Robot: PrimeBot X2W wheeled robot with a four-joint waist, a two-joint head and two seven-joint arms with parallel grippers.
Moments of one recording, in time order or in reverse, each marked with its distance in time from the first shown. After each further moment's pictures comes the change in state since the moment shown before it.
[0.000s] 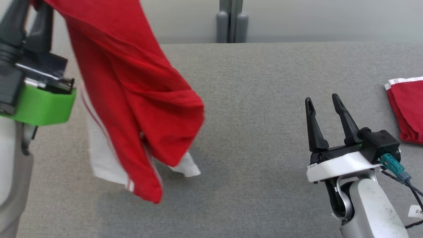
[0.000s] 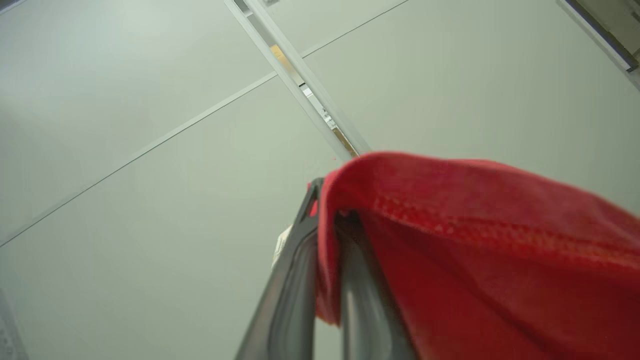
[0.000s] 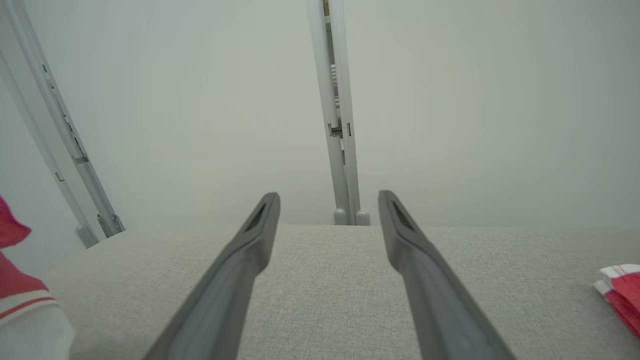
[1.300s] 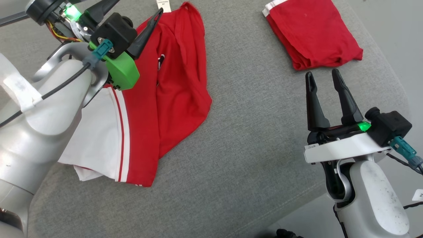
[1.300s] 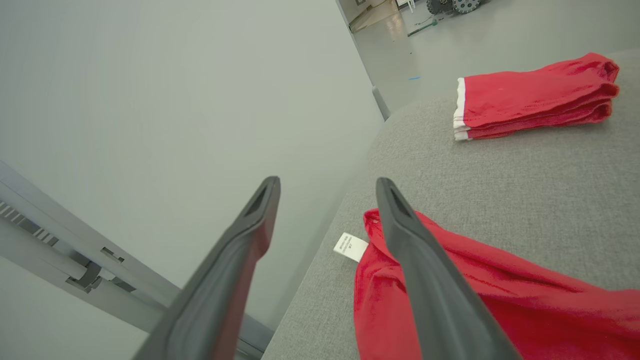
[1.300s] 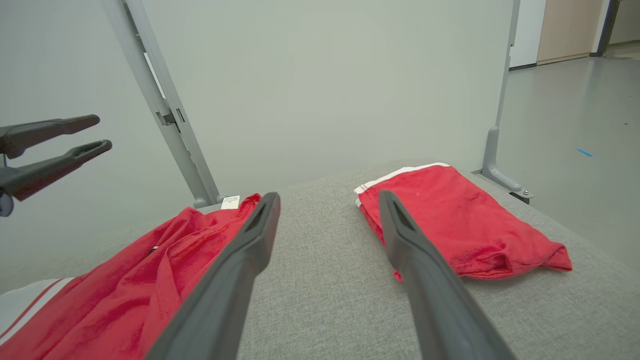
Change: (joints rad) left arm -0.440 -0.061 -0.686 0.678 -0.194 -0.008 -0.002; right arm -0.084 -0.001 0.031 -0.047 0.137 0.000 0.000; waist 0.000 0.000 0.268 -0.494
